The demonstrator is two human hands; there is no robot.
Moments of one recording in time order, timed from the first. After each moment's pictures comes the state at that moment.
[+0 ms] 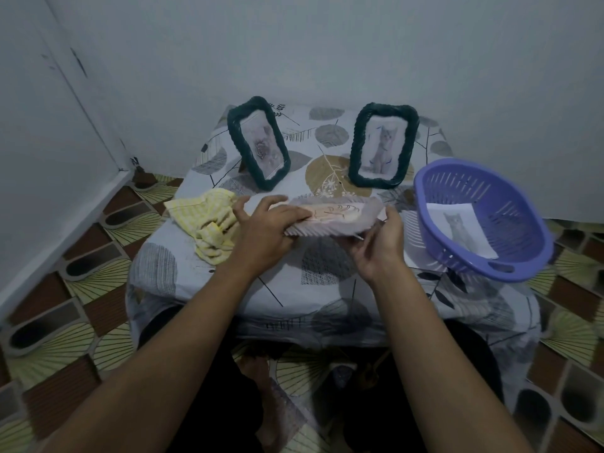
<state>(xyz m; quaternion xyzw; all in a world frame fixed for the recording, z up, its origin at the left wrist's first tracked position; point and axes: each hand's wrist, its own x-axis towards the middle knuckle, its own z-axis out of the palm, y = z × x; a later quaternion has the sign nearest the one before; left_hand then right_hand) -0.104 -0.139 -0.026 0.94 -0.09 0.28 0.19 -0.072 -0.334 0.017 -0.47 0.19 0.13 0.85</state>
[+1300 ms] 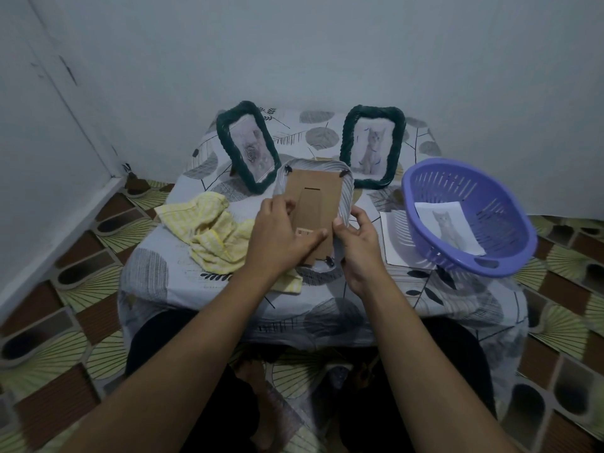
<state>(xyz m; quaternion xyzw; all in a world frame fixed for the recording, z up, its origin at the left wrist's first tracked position) -0.116 -0.192 0.007 0.90 0.08 0.18 0.38 -0.083 -0.332 -0.010 -0.56 0.02 0.10 0.82</state>
